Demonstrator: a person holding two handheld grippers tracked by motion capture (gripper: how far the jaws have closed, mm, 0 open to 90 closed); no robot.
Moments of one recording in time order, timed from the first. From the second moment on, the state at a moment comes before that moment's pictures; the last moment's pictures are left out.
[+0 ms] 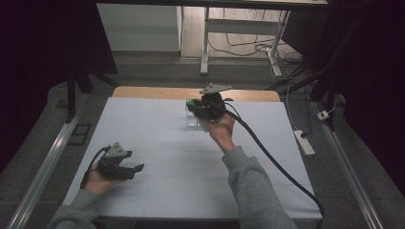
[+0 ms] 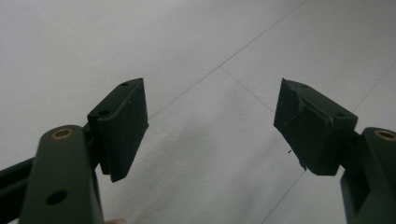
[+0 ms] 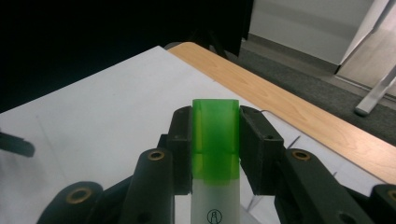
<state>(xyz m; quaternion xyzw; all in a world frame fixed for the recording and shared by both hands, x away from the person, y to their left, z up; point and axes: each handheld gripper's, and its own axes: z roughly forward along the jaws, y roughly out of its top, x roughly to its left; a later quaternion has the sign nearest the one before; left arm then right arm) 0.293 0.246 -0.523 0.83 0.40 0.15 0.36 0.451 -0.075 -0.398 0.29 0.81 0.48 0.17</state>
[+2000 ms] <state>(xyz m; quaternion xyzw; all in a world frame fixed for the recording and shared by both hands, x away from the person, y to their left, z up) 0.296 0.250 -0.527 0.83 0.40 0.15 0.35 0.541 -0.076 -0.400 0.33 0.75 0.54 0.22</state>
